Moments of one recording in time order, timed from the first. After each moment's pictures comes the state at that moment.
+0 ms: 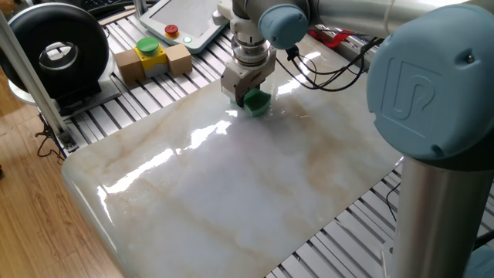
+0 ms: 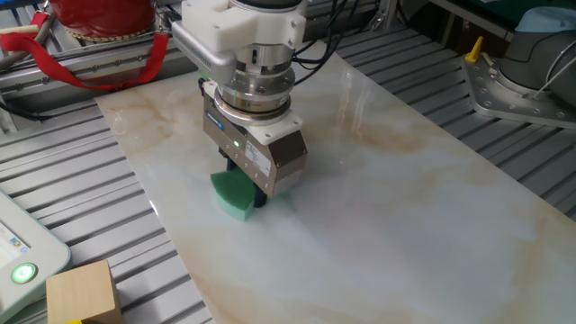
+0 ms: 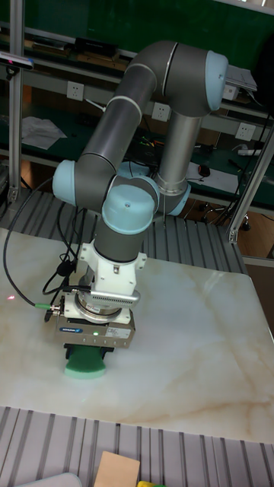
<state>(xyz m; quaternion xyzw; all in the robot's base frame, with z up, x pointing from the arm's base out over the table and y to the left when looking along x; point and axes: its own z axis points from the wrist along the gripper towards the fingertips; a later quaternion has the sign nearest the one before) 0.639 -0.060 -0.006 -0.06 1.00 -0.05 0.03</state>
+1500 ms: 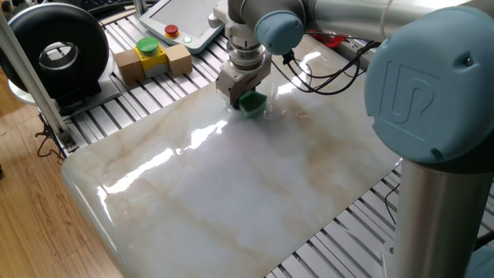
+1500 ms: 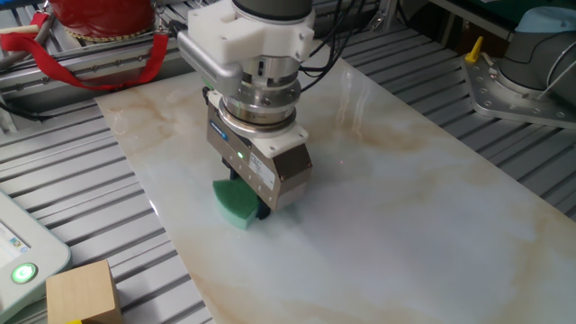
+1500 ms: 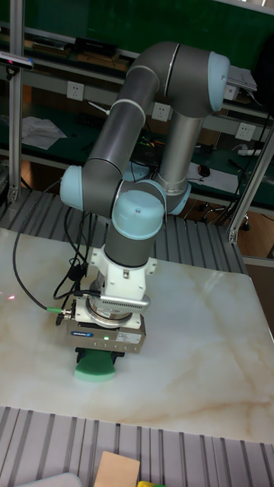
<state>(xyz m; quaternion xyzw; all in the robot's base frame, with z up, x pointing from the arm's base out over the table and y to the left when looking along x) 0.641 -0.028 -0.013 -0.04 1.00 -0.03 0.03</state>
